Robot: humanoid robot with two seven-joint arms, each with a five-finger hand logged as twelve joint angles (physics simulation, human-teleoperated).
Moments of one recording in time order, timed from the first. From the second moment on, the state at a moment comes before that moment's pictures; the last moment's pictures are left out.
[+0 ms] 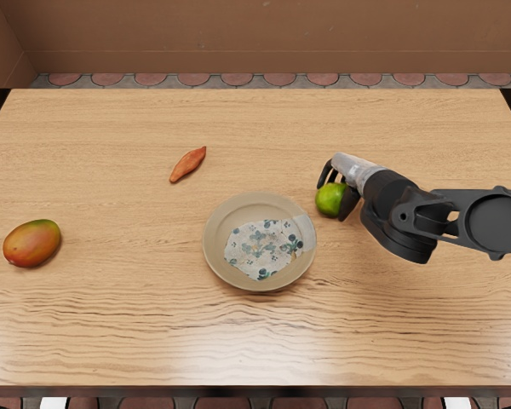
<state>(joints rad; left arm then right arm) -0.04 0.00 -0.20 -0.10 0.08 -0.32 0.00 1.31 -0.40 -0.25 1.39 -0.82 -0.41 -0.61</state>
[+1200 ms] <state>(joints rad) -0.03 0.00 -0.20 -0.10 0.08 -0.32 0.00 1.34 -0.43 0.02 1.53 -0.72 -0.25 -0.61</state>
